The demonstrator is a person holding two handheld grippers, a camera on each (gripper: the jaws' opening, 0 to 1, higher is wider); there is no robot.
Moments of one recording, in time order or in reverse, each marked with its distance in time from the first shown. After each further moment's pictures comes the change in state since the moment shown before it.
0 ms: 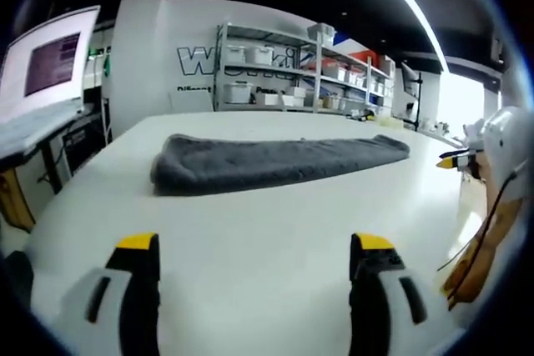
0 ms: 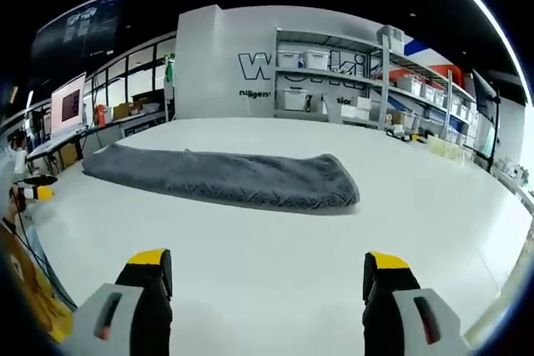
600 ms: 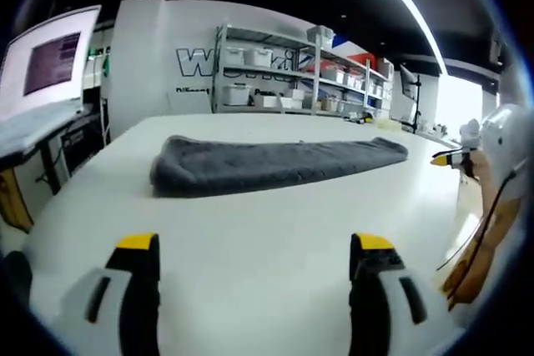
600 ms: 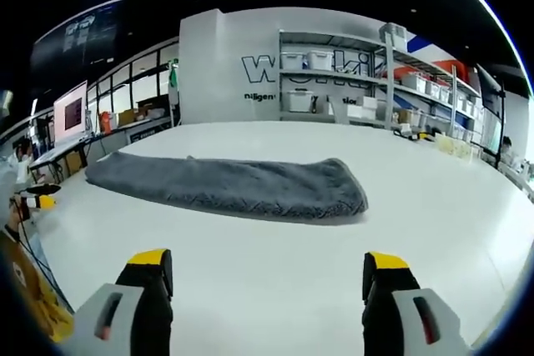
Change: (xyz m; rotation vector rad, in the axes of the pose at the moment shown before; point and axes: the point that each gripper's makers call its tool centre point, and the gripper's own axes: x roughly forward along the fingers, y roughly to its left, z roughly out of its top) left arm 0.001 0.000 0.001 -0.006 -0.011 -0.012; right arm 0.017 -0.009 0.009 0.028 -0.011 0.034
